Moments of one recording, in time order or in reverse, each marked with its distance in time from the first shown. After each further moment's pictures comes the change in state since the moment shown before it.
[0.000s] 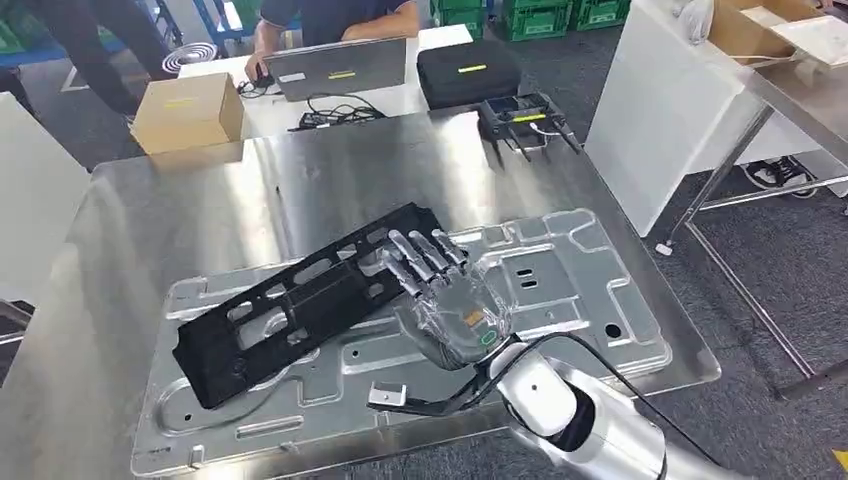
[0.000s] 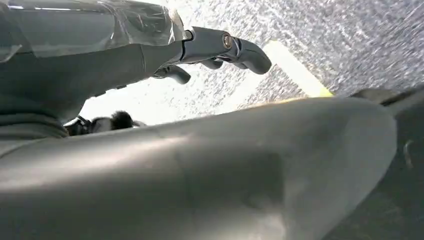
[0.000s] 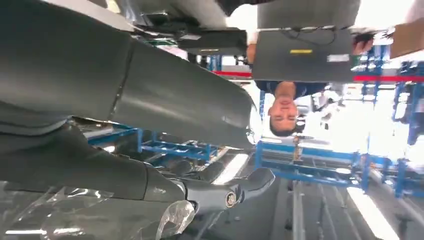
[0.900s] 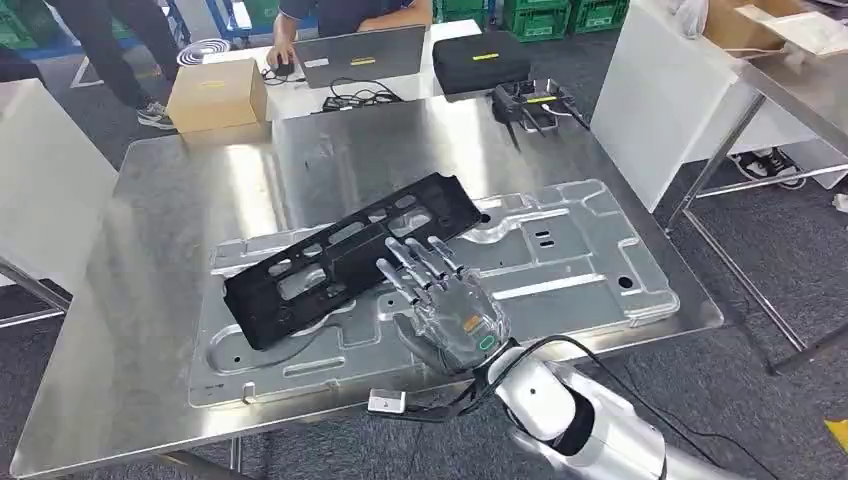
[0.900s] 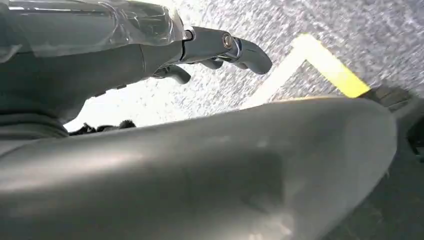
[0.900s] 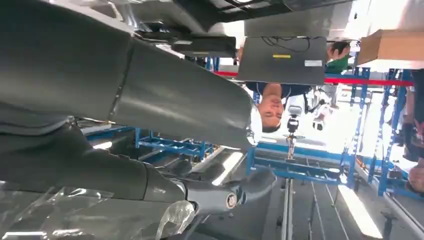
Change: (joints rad) left arm -0.001 -0.002 0.000 0.000 -0.001 -0.011 -0.002; right arm 0.000 -0.004 0.012 -0.002 -0.009 0.012 0.004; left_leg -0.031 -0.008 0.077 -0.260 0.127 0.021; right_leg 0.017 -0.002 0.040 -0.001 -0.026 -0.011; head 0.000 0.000
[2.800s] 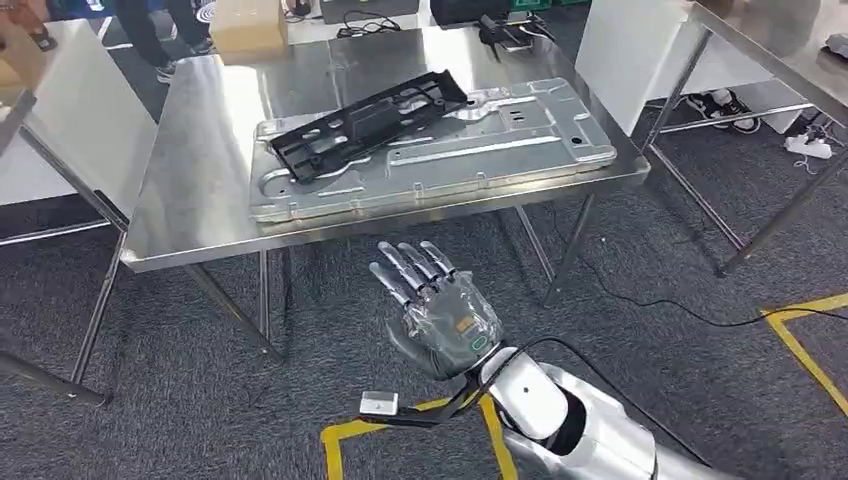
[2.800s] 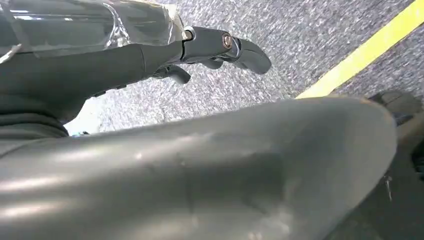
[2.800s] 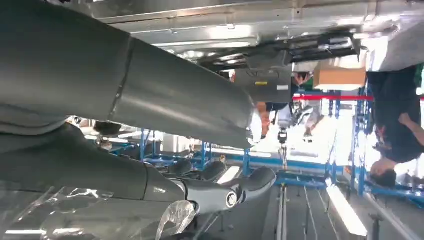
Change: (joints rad) left arm -0.006 0.005 0.004 0.000 0.035 0.014 0.005; right arm 0.012 0.020 0.001 0.012 -0.077 -0.008 0.003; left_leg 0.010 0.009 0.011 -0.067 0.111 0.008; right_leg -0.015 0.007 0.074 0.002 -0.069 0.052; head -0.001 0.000
